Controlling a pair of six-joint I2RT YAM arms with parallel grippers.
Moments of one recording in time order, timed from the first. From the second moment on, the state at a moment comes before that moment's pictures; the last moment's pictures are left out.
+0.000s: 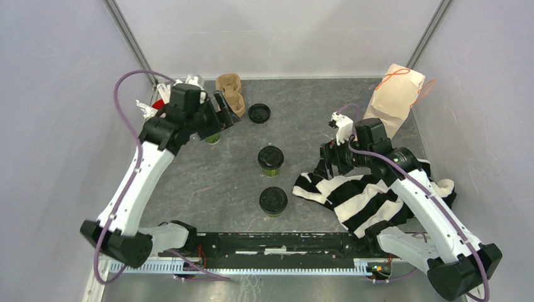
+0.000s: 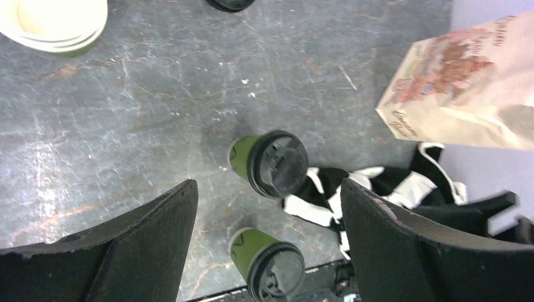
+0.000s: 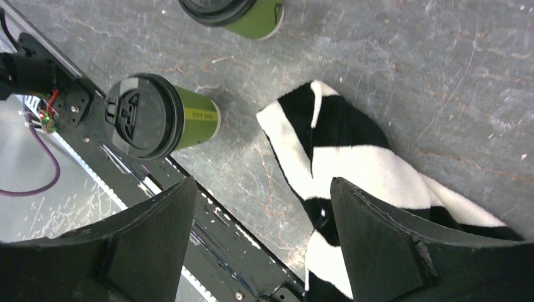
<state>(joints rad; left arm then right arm) -0.37 1.16 1.40 -0.87 0.07 -0.69 0.42 0.97 0.99 -0.81 -0.41 0.08</state>
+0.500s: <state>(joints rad) -0.37 1.65 1.67 -0.79 -0.05 -0.53 0.42 1.38 1.40 -0.79 -0.36 0.08</state>
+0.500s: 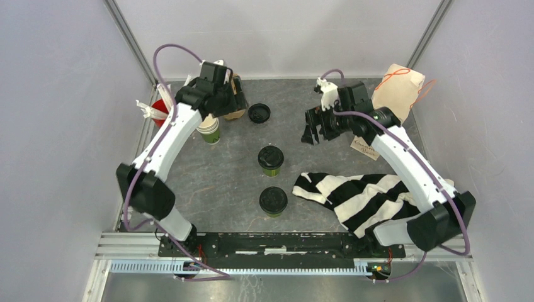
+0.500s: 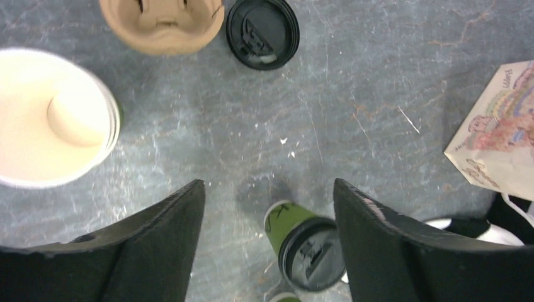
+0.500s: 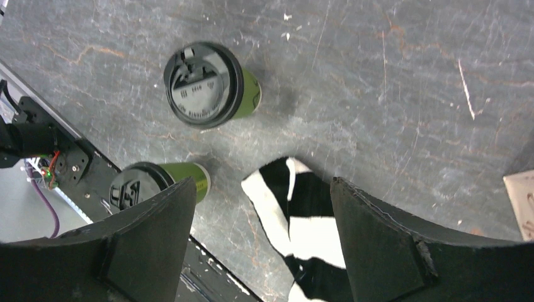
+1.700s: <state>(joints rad) -0.23 2.40 2.24 -0.71 -0.08 -0.50 0.46 1.35 1.29 -0.77 -0.14 -0.10</state>
